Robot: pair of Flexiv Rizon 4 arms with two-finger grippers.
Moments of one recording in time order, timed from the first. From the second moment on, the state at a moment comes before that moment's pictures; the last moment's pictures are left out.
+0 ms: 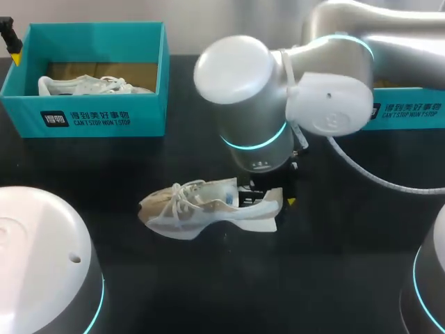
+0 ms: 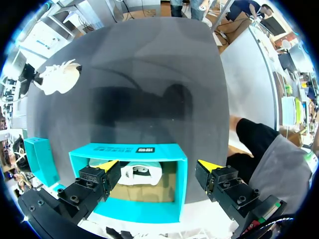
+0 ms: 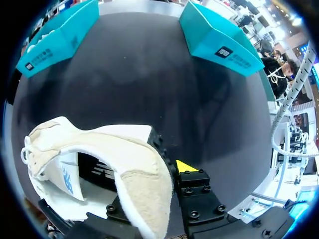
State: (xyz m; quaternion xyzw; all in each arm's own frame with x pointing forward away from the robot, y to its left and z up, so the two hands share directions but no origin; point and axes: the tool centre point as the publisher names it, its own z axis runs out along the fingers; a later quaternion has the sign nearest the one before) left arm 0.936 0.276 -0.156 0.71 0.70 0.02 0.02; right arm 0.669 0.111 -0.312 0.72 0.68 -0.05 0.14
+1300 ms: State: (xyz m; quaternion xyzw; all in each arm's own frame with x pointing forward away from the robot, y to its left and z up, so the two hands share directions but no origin) left arm 0.936 0.276 -0.156 0.71 0.70 0.02 0.02; right arm 0.674 0.091 -0.388 0.71 0.69 -0.06 0.07
